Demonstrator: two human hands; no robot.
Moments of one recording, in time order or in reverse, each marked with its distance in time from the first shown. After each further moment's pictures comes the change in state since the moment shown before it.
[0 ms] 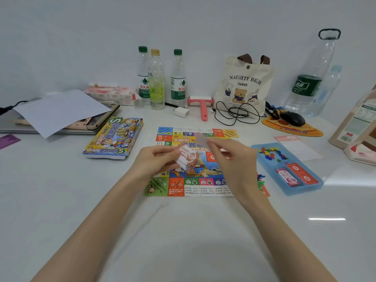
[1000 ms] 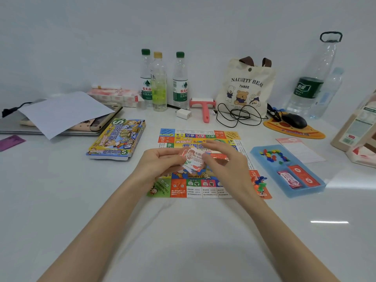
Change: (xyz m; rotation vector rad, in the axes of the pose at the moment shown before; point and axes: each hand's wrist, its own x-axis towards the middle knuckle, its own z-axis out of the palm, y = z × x) left_hand -0.002 -0.002 0.002 -0.017 -0.058 0.012; right_hand -0.005 0.000 0.005 0.204 -0.264 0.378
